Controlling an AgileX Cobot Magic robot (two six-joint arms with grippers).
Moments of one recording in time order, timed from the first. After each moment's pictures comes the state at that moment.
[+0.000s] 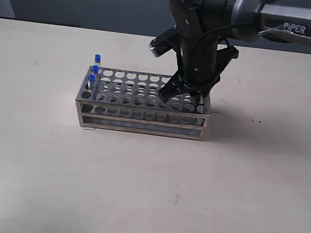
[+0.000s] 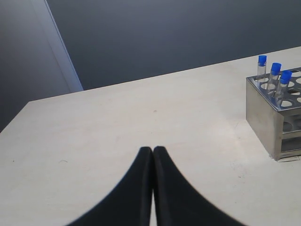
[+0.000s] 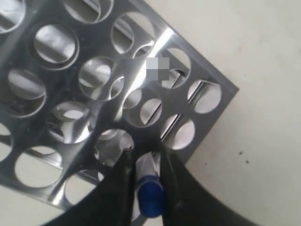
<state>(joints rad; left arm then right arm) -0.06 0.00 0.00 0.22 0.25 -0.04 0.77 2.09 -1.65 -0.32 1.13 0.09</state>
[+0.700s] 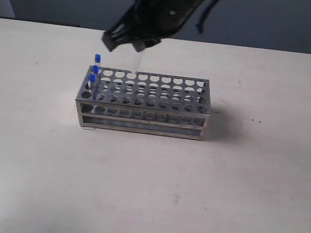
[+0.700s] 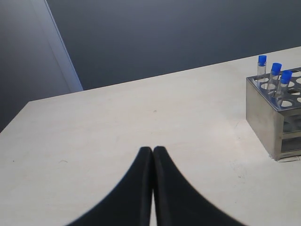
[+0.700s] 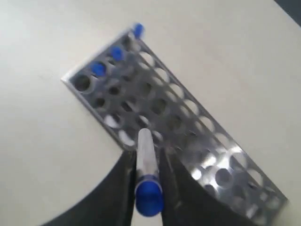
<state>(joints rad) -0.06 0.00 0.00 0.22 0.25 -0.04 0.90 1.85 -1.73 -0.04 0.97 -0.09</state>
